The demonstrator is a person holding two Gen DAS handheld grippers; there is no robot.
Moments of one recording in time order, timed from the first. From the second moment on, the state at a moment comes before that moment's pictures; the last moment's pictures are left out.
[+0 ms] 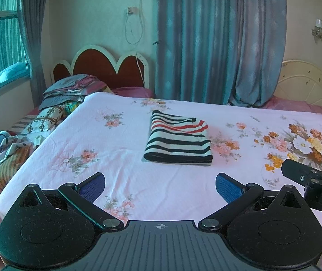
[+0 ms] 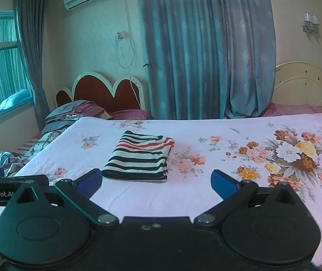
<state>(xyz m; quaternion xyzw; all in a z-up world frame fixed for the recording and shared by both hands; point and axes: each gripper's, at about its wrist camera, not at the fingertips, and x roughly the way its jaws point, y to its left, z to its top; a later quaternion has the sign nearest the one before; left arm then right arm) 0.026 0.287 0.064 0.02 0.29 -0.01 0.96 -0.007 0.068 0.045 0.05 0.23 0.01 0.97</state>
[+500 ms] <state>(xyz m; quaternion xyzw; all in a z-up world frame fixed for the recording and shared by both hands) 0.025 0.285 0.063 0.02 0.29 -0.01 0.96 -0.009 0.066 0.044 0.05 0.23 0.01 0.97</state>
